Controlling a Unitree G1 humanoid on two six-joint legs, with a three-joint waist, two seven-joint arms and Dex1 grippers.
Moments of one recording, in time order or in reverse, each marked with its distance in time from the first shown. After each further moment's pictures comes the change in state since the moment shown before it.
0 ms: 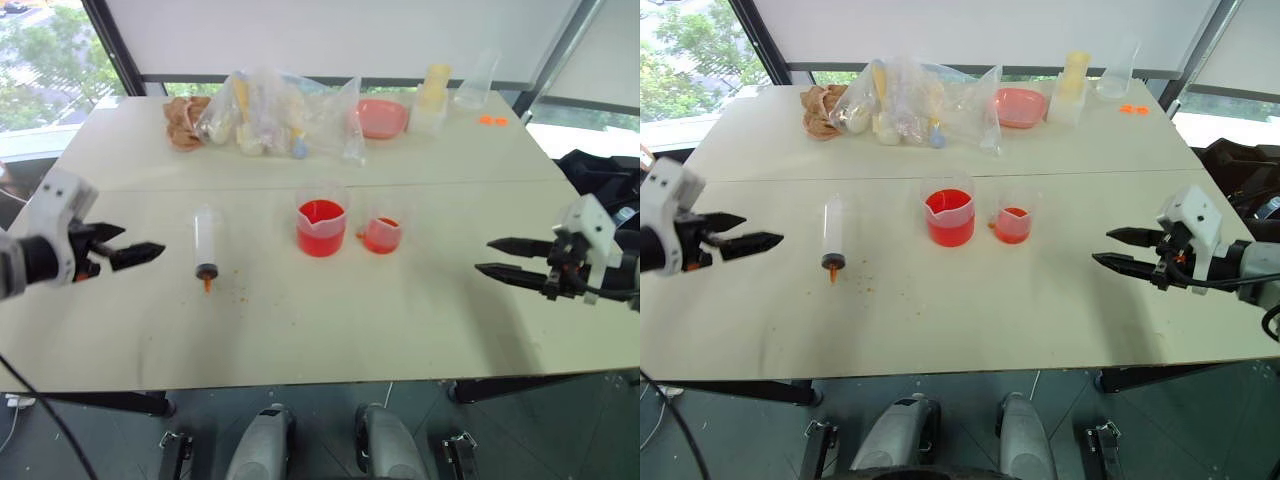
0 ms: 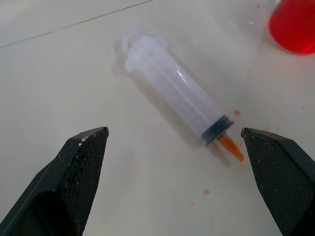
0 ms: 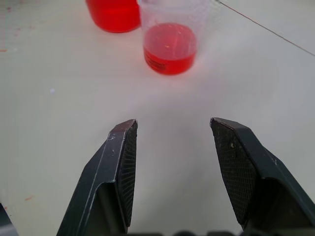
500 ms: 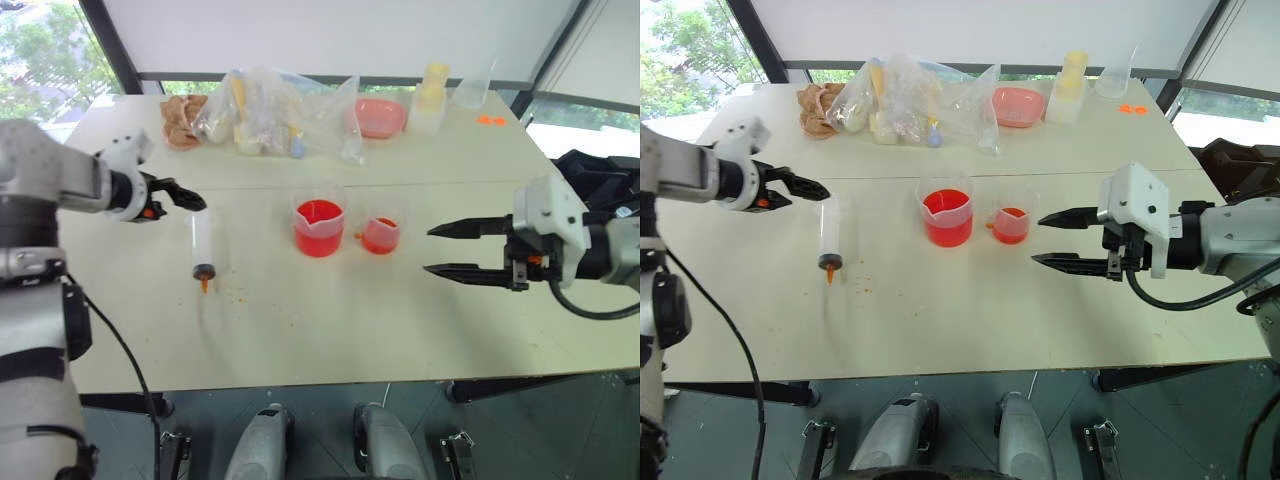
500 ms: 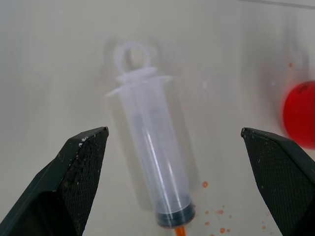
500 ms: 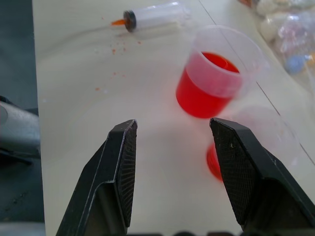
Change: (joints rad) left arm -0.776 -0.324 -0.351 0.755 0.072 0.351 0.407; right arm -0.162 0.003 0.122 -0.302 0.099 0.020 -0.008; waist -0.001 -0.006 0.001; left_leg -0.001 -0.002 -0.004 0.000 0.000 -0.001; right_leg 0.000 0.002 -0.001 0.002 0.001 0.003
